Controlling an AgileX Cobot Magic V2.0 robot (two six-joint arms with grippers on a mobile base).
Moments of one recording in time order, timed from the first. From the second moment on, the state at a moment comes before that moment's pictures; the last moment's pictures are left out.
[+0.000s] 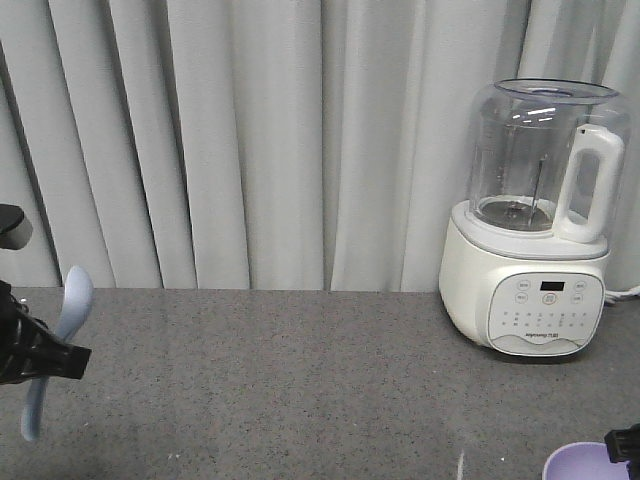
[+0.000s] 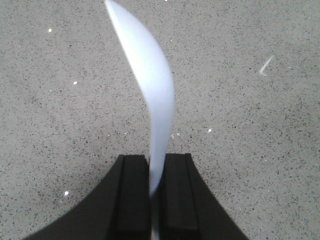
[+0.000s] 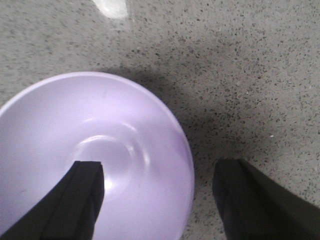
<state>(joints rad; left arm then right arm) -0.20 1.27 -1.22 -0.18 0.87 0.16 -0.09 1.35 -1.01 -0.13 0.91 0.13</state>
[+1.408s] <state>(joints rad) -0.20 1.01 -0.99 -0.18 0.49 0.18 -0.21 0.75 -0.87 0.57 0.67 -0.66</state>
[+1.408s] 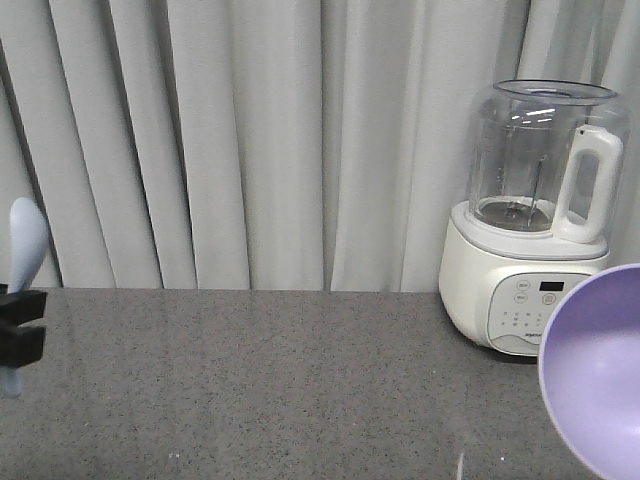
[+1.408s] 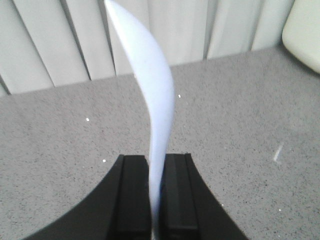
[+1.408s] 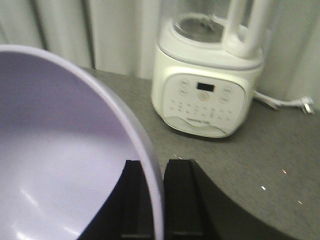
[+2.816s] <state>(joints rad) -0.20 0.38 -0.62 -0.19 0.34 0.18 -0.21 0.52 -0.63 0.98 0.61 -0.99</state>
